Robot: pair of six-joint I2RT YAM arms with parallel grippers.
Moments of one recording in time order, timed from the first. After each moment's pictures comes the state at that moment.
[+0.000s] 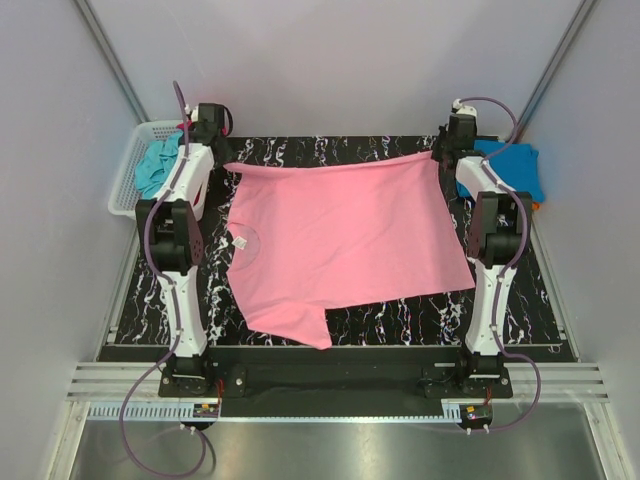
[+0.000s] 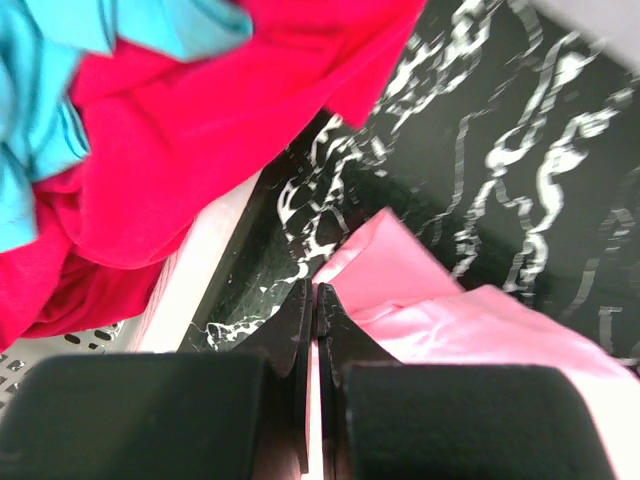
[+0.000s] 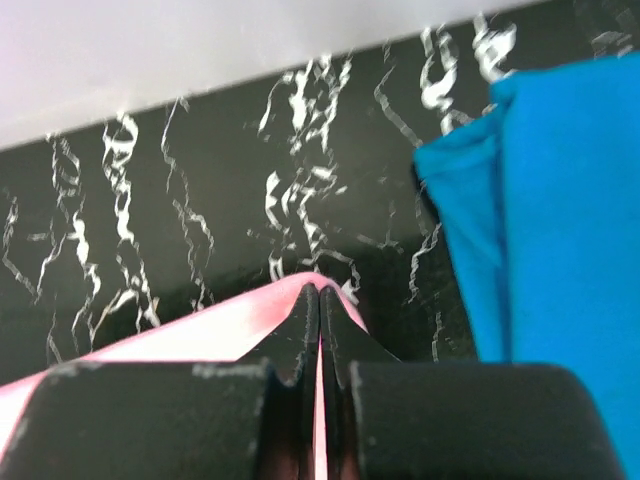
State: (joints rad) left arm -0.04 2.21 2.01 -0.63 -0.25 -0.47; right arm 0.01 2.28 1.85 -0.07 0.11 0.21
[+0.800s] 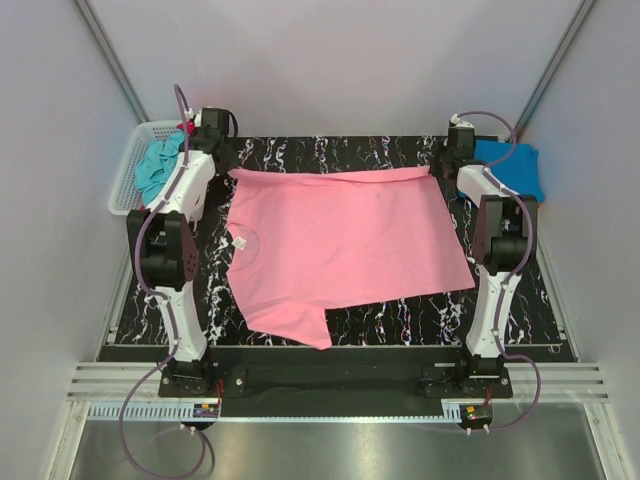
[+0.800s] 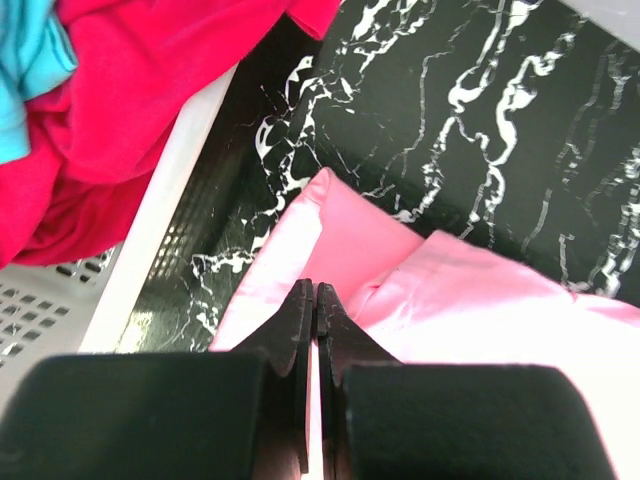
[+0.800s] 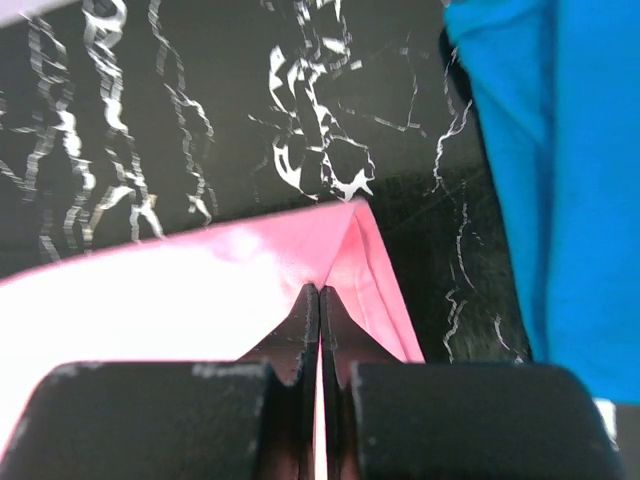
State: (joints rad) left arm -0.09 2.03 1.83 -0.61 -0.24 -0.50; right arm 0.00 2.21 1.68 -0.12 0.03 0.25
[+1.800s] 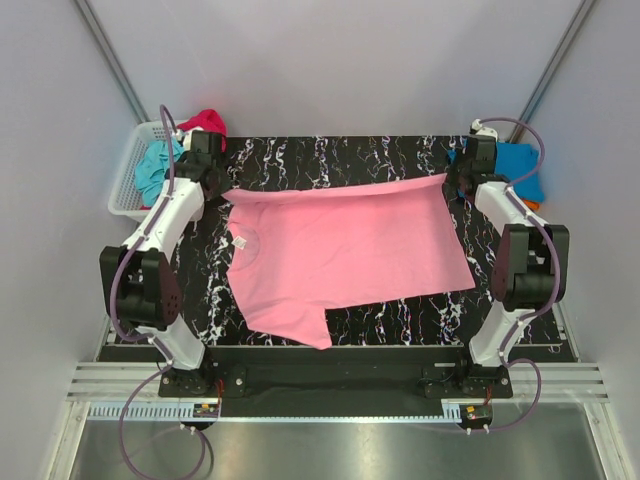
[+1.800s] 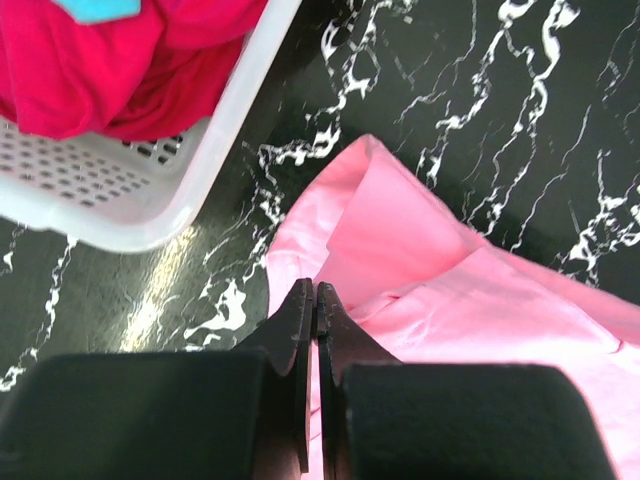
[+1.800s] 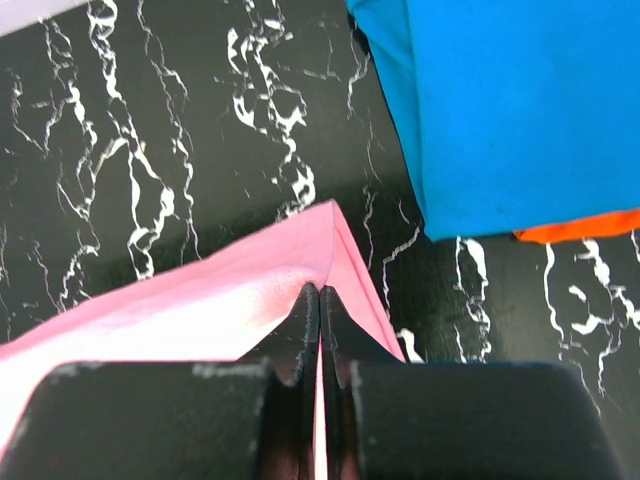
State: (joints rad) left arm -0.12 1.68 1.47 -0.61 -0.29 -0.53; right arm -0.02 1.82 1.35 -0.11 0.10 0.25
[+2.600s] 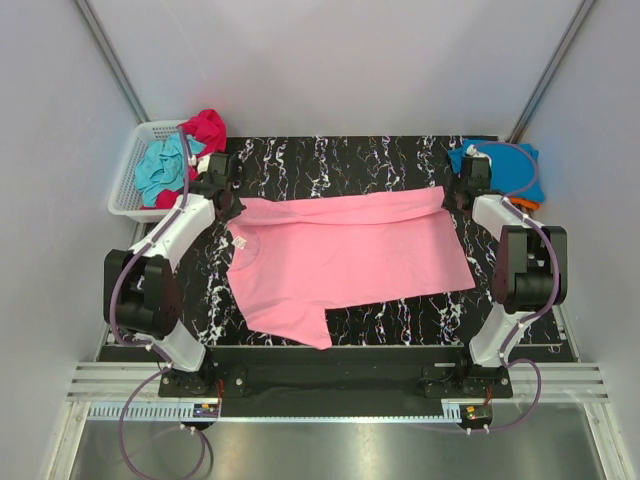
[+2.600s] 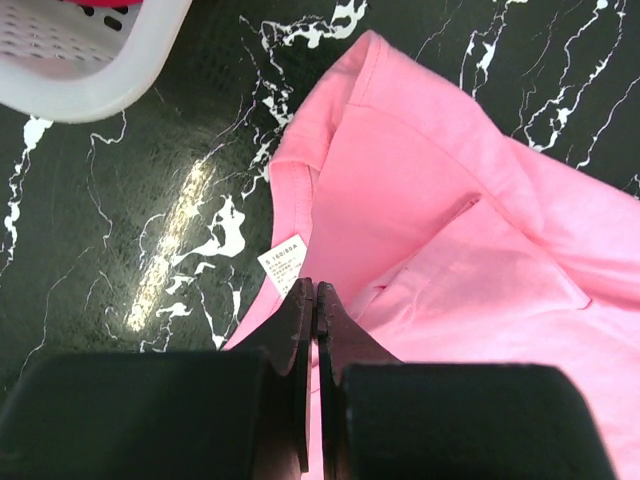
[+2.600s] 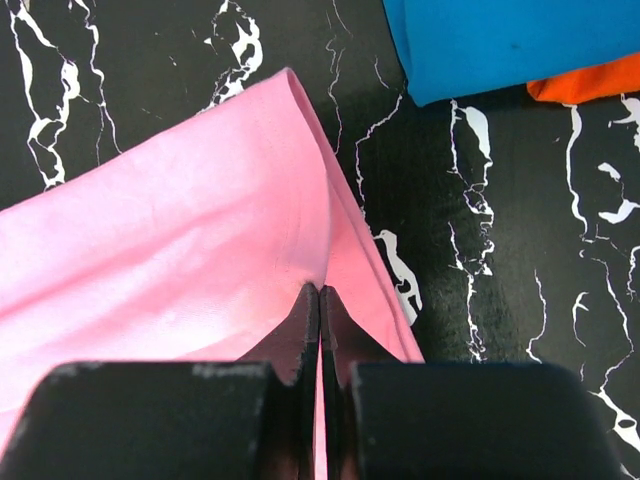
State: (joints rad) left arm -0.19 1.63 1.27 -0.61 -0.32 -0.61; right arm -0.03 1.80 1.18 -0.15 0.09 0.28
